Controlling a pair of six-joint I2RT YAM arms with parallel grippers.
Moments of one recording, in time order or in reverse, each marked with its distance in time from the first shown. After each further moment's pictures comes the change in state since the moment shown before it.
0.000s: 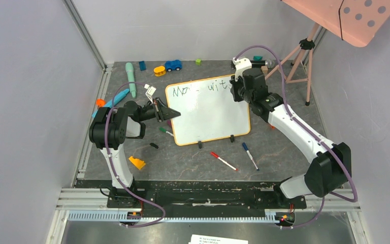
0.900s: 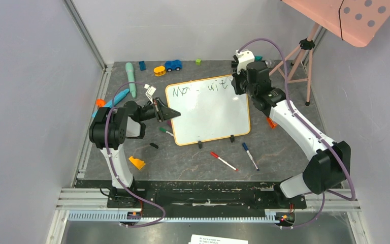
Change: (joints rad) left arm 0.000 0.000 0.000 0.001 0.000 0.000; right arm -0.041 0.022 0.072 0.027 -0.043 -0.026
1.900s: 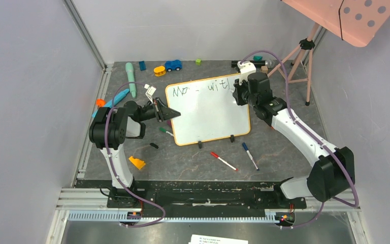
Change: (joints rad) left arm 0.000 0.000 0.000 -0.001 -0.001 0.000; right arm -0.001 -0.061 -0.147 0.013 -0.023 0.036
